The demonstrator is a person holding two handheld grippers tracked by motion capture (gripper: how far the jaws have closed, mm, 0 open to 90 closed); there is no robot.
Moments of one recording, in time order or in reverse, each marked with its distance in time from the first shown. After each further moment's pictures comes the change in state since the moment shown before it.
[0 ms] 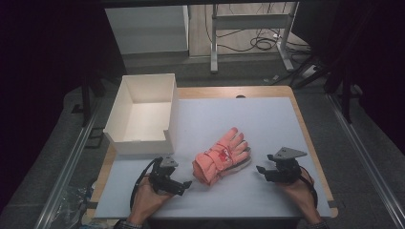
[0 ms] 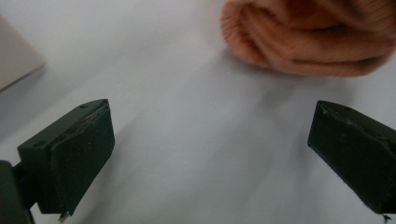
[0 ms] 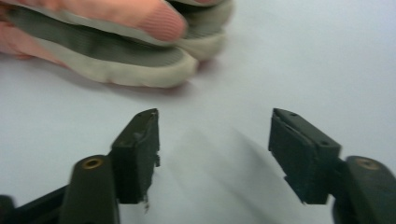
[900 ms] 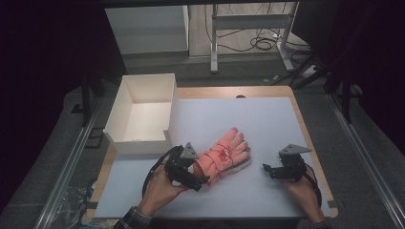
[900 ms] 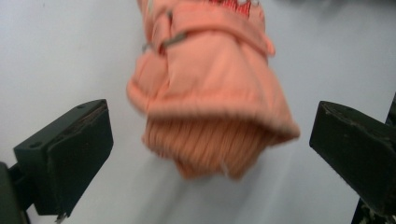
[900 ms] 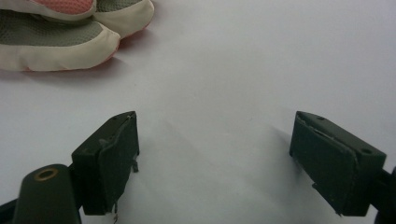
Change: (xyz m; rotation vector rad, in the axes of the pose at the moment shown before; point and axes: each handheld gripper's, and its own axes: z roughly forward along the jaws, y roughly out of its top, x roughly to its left) left arm -0.045 0.079 -0.013 0.012 -0.042 0.175; right arm -0.022 -0.008 0.003 0.059 -0.084 0.098
